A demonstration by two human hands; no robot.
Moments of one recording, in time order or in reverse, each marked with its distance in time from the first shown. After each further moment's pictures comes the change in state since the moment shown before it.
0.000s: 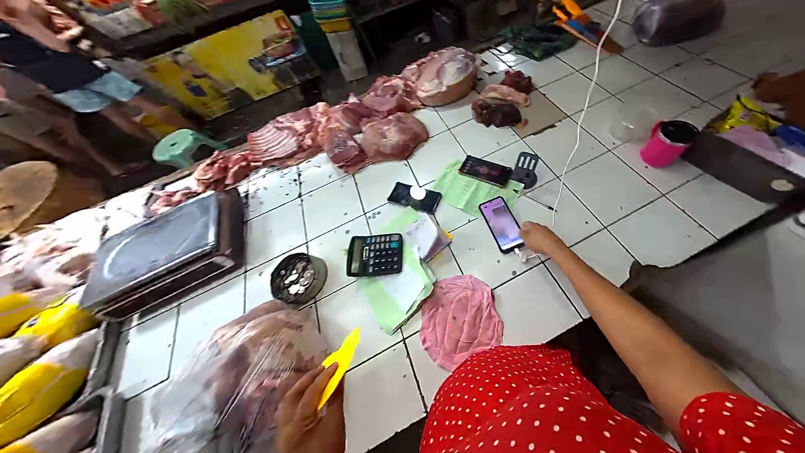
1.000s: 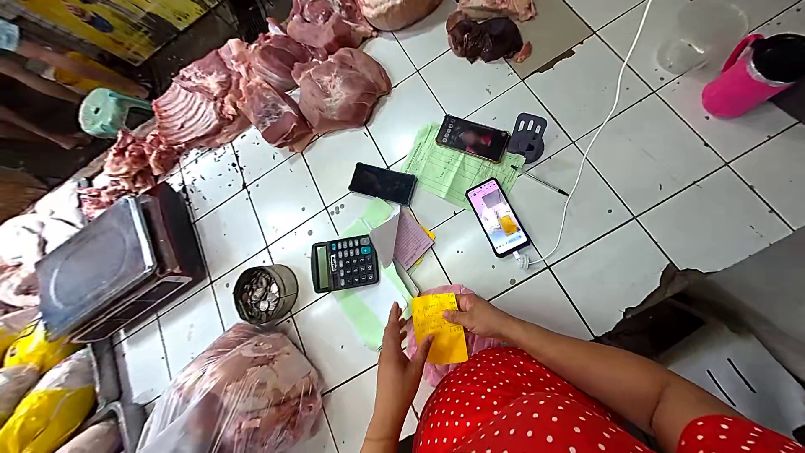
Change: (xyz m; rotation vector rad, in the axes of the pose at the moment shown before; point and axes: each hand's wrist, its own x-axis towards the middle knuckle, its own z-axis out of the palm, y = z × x) left_hand 0.046 0.063 0.157 -0.268 -0.691 -0.360; right_hand -0.028 -0.047 0.112 0.953 -0.703 -0.099
